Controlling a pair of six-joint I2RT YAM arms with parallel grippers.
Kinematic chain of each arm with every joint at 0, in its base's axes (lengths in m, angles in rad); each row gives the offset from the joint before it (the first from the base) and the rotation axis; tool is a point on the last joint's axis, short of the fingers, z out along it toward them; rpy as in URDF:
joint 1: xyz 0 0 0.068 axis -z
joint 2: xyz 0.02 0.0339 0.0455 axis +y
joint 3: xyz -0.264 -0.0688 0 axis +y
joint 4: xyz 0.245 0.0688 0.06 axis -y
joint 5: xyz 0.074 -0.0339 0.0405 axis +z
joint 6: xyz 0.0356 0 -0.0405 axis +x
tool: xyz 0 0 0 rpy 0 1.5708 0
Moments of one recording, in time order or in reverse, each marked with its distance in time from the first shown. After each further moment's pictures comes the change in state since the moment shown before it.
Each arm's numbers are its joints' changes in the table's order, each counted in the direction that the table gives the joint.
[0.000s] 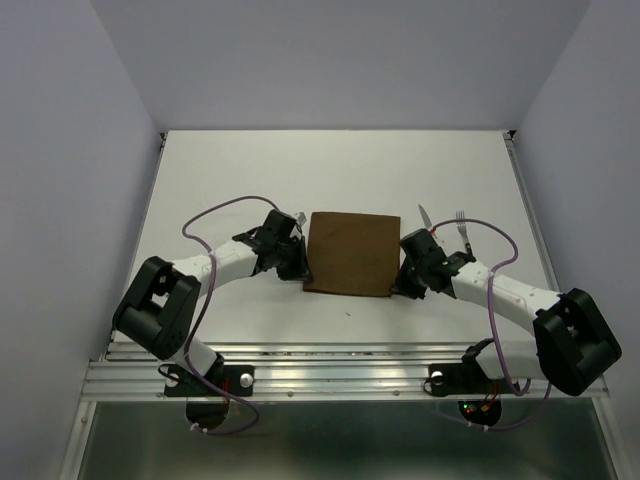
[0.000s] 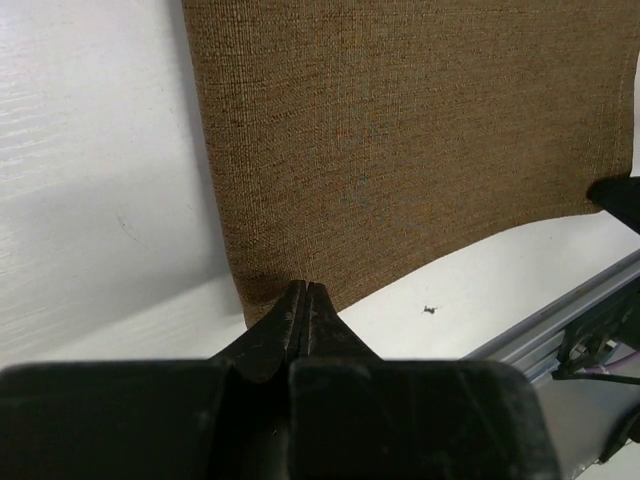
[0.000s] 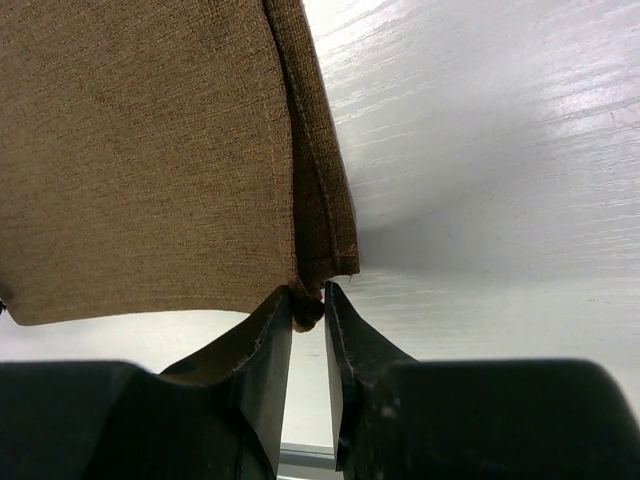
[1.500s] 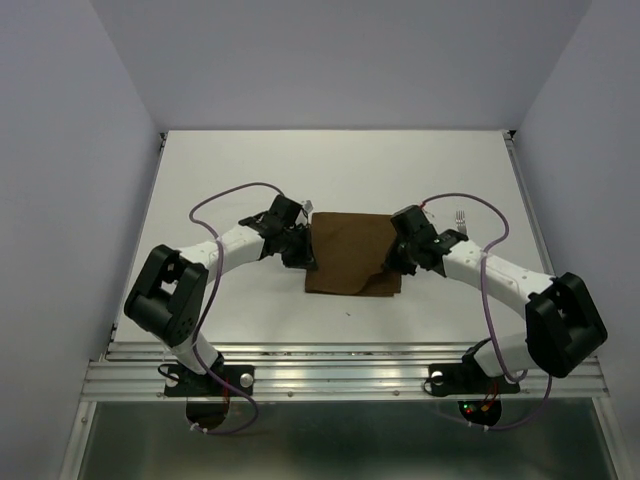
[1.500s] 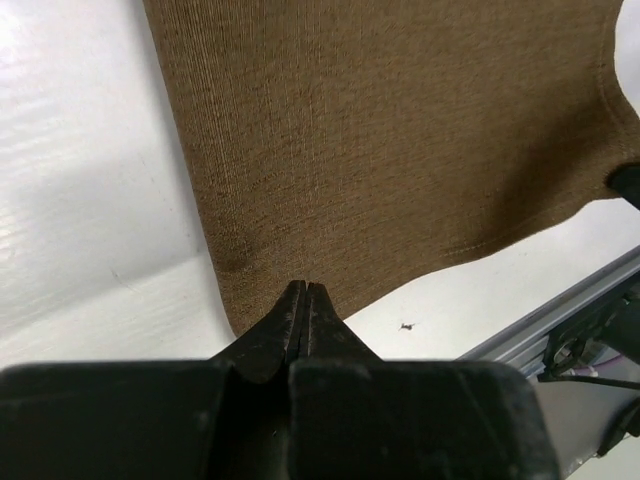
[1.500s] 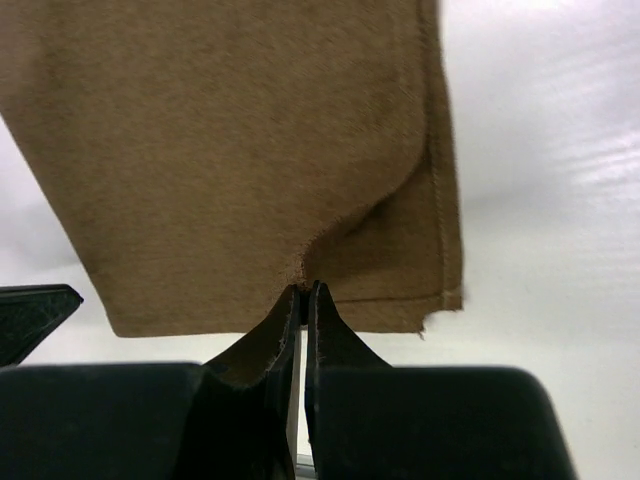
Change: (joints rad) left arm -0.007 0.088 -0.135 -0.069 -0.022 0.035; right arm 0.000 0.066 -0.174 -0.038 -0.035 -0.057
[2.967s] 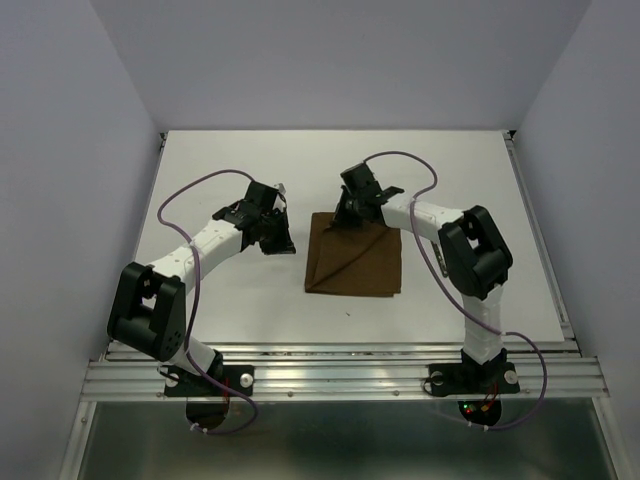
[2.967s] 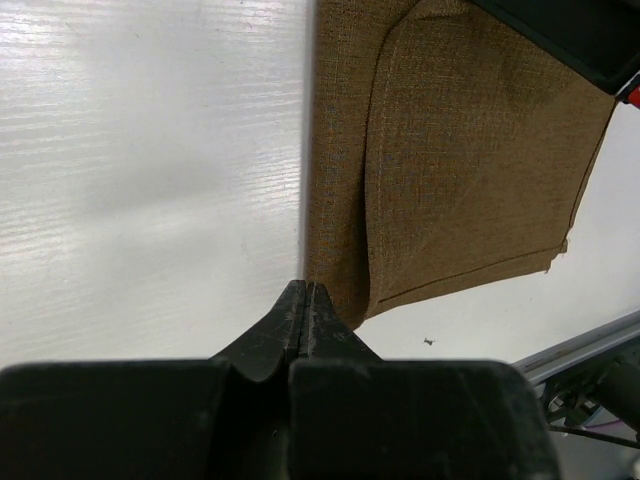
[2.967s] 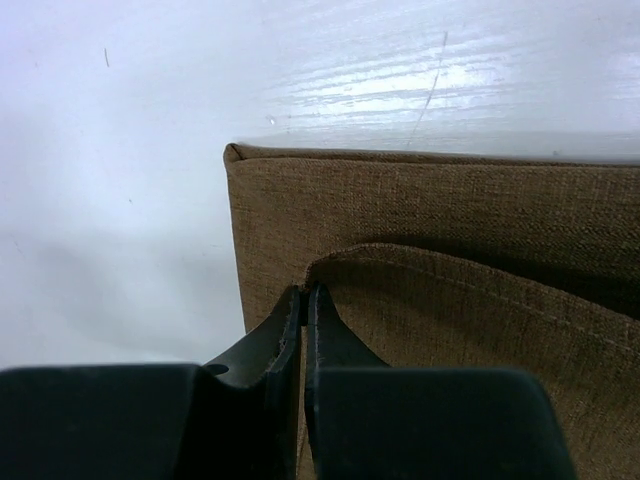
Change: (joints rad) left arm -0.124 -0.117 -0.074 -0.156 0.108 0.021; right arm -0.013 0.678 -0.635 0.205 0.127 -0.130
